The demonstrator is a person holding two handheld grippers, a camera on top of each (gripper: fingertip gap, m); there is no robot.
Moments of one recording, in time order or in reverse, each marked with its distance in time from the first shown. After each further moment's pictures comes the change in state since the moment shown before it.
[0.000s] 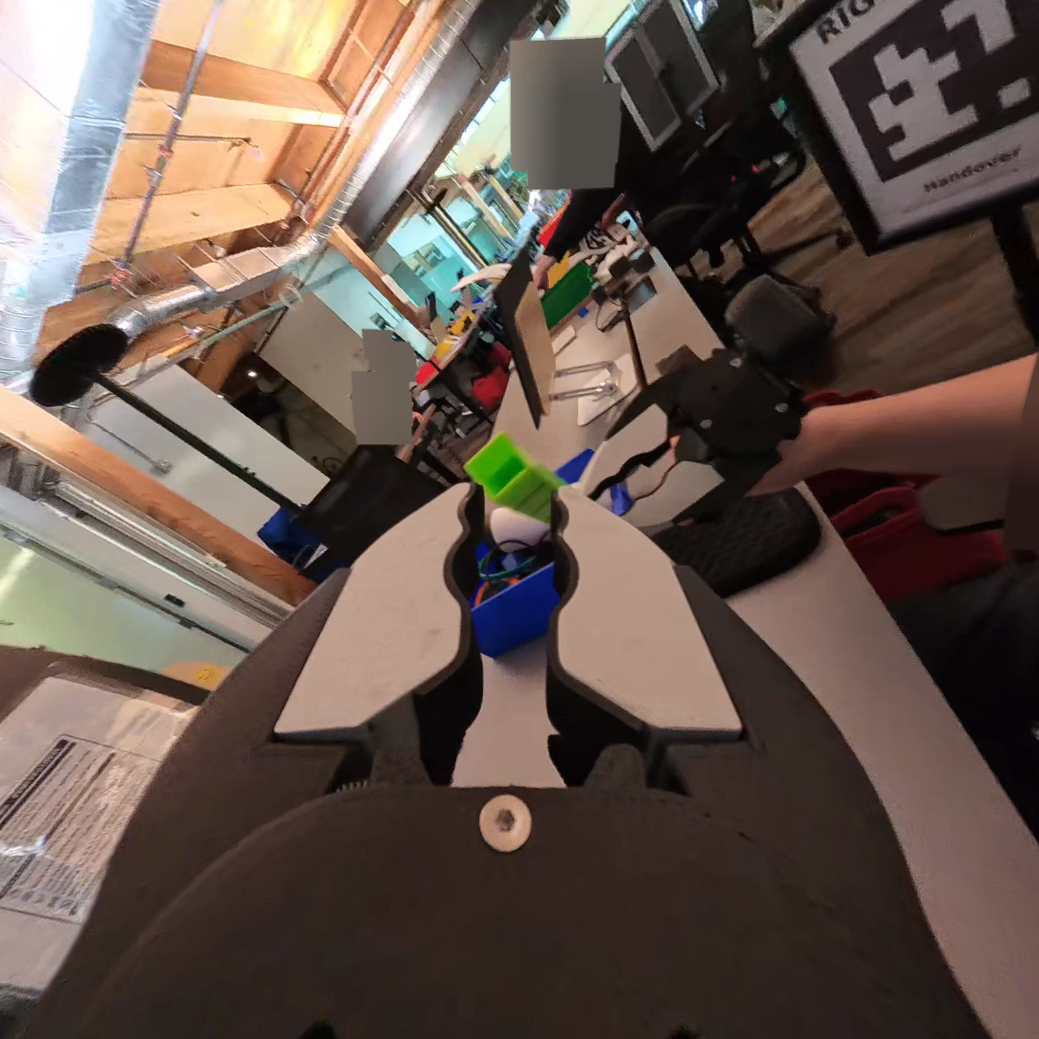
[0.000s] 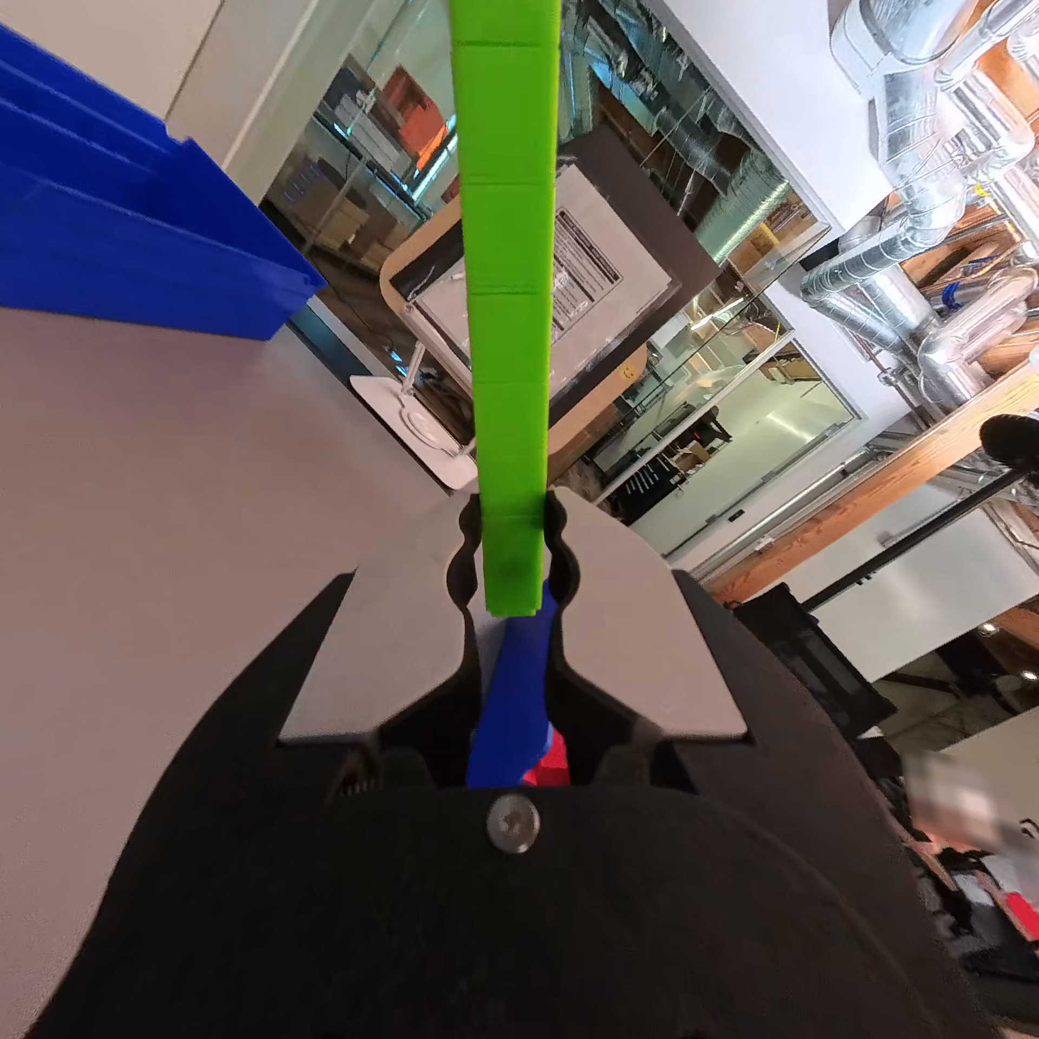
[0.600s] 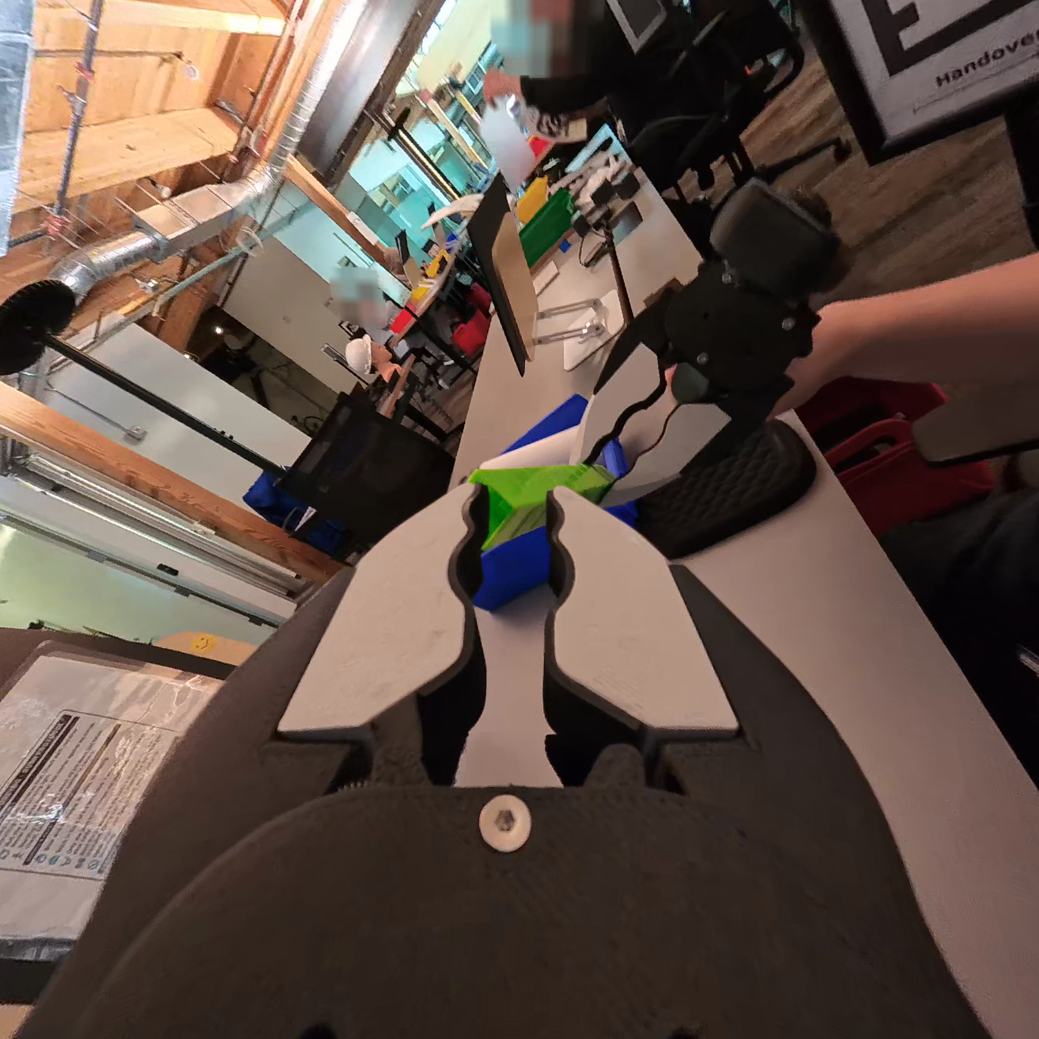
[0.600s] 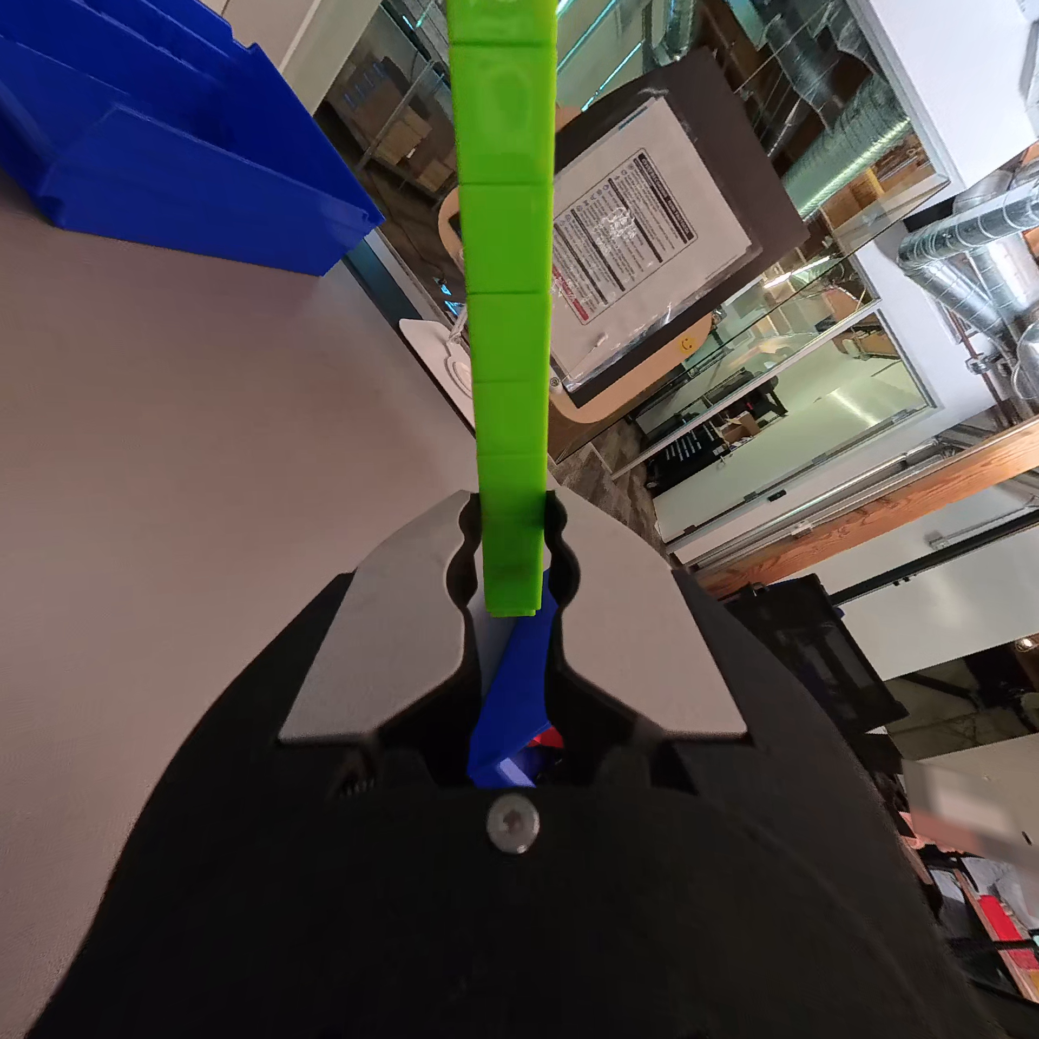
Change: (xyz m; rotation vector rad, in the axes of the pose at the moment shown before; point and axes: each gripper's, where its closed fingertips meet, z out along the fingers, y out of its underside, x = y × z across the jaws) left arm 0.003 0.022 0.003 -0.118 0.042 0.038; right arm -0.015 -0.003 0.000 -0.113 -0.122 -0.062
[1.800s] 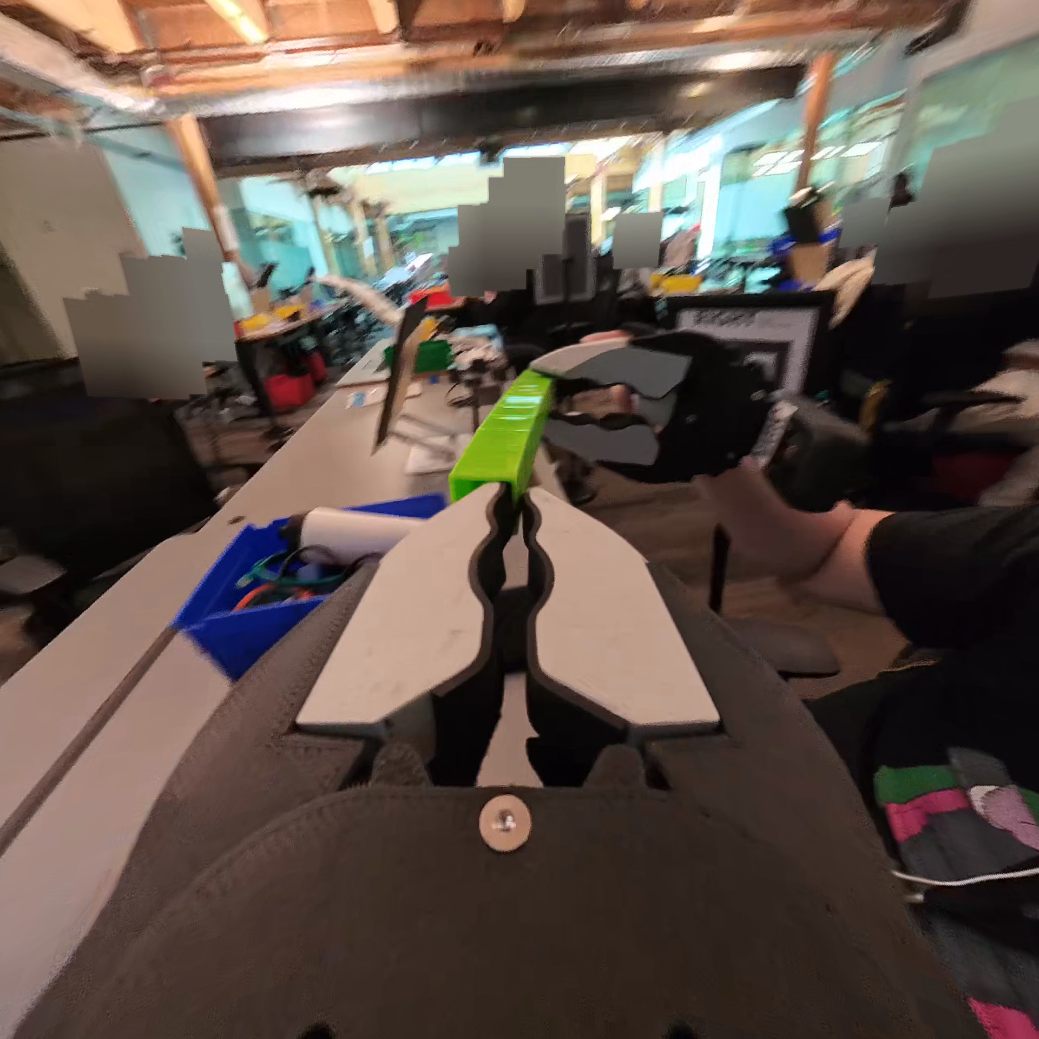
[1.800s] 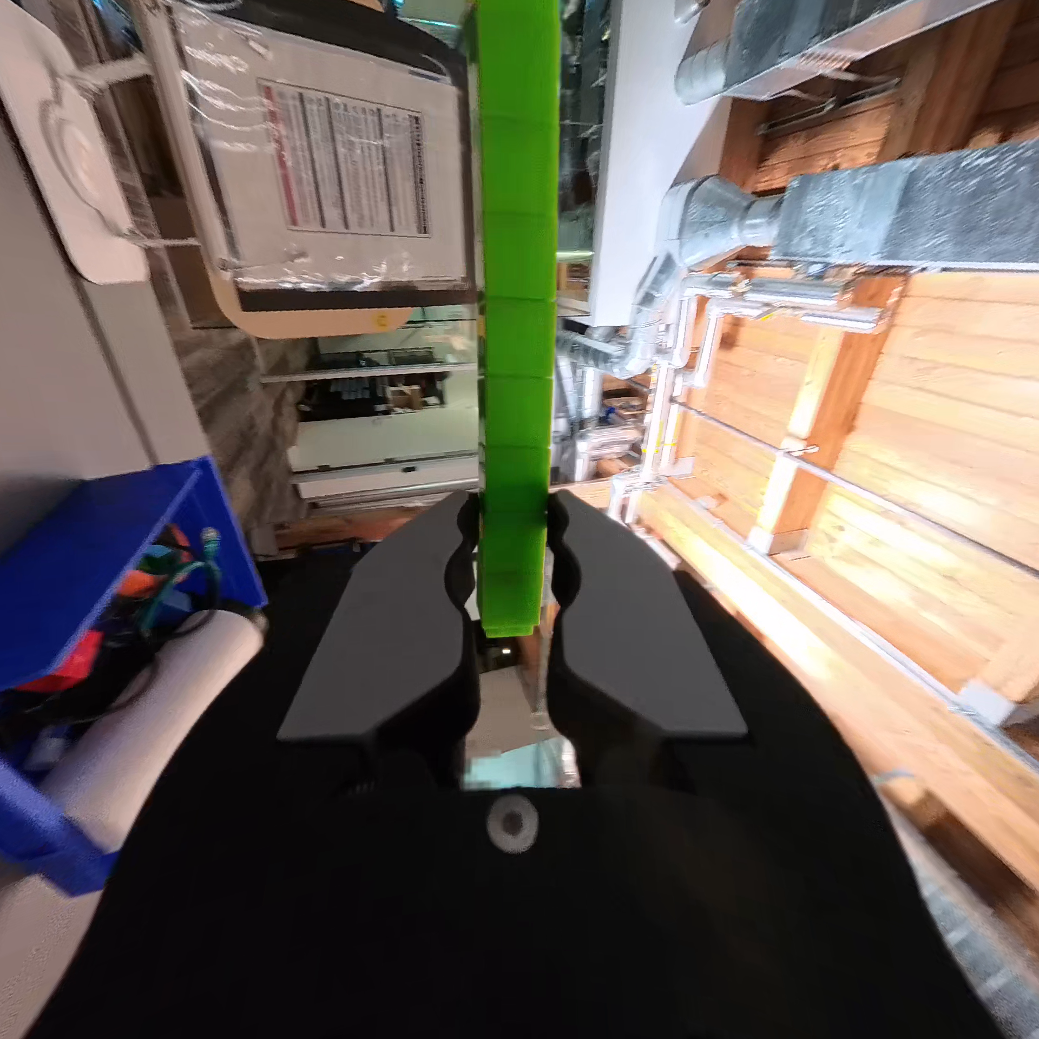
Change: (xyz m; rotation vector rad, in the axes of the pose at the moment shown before) left arm -0.046 0.005 -0.006 0.326 0.239 -0.678; right arm 0.093 -0.074 -0.041 -0.128 0.458 -0.759
